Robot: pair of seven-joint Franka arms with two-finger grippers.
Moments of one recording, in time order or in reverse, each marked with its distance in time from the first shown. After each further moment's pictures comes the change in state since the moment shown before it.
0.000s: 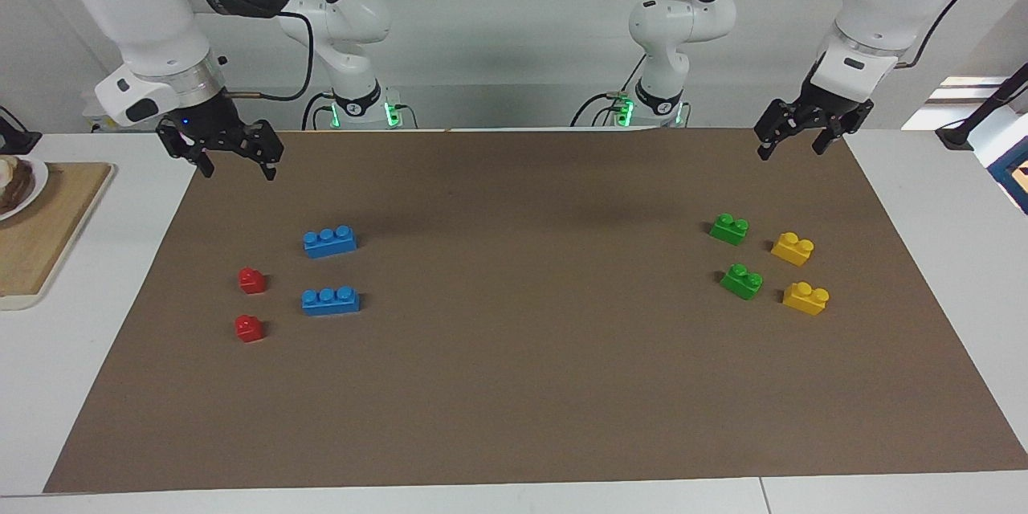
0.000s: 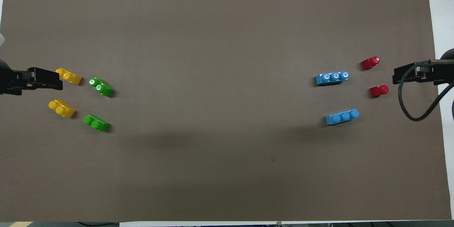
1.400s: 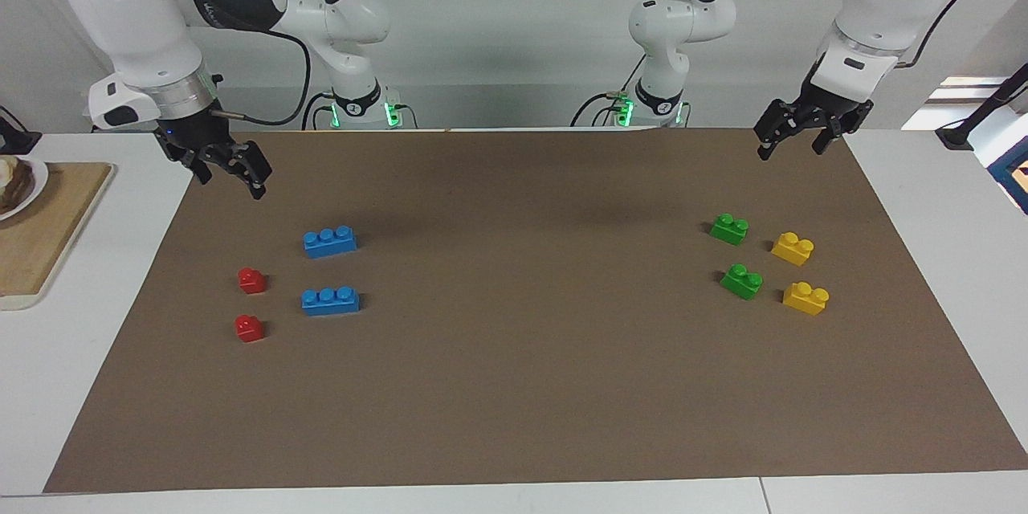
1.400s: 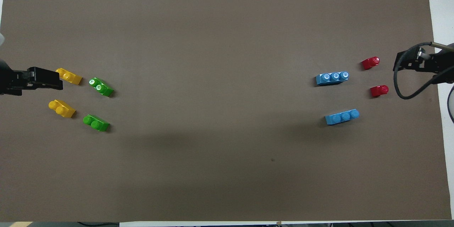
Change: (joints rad) left arm 0.000 0.000 0.000 -0.002 0.000 0.000 -0.023; right arm -0.023 0.033 0.006 -0.010 0.003 0.081 0.347
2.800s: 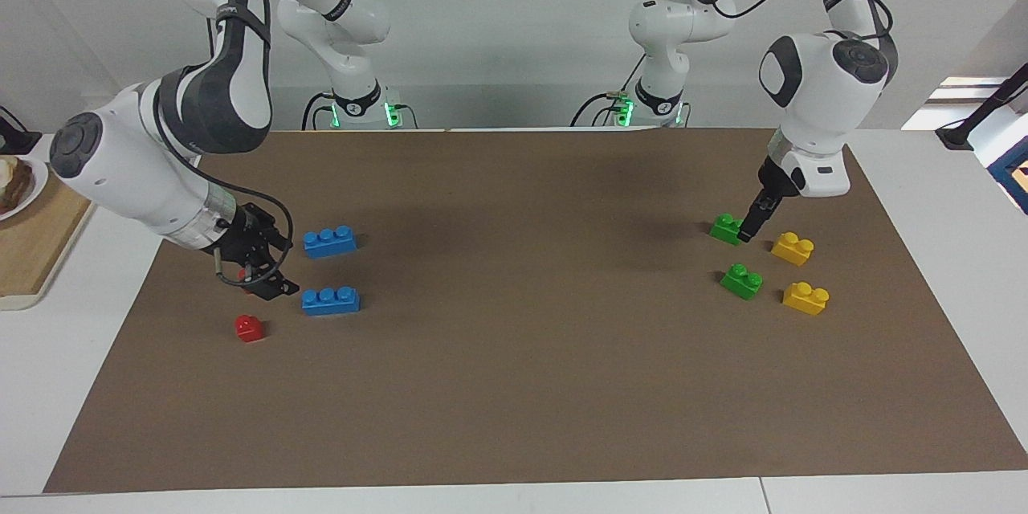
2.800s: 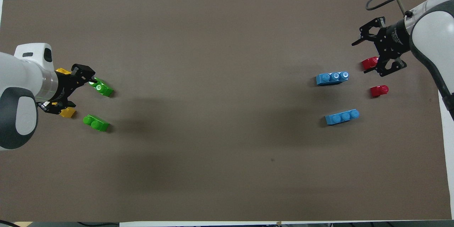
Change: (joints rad) left arm 0.005 0.089 0.005 -0.377 0.000 0.490 -0.712; right arm -0.023 0.405 -0.002 0.257 0.288 -0.043 0.767
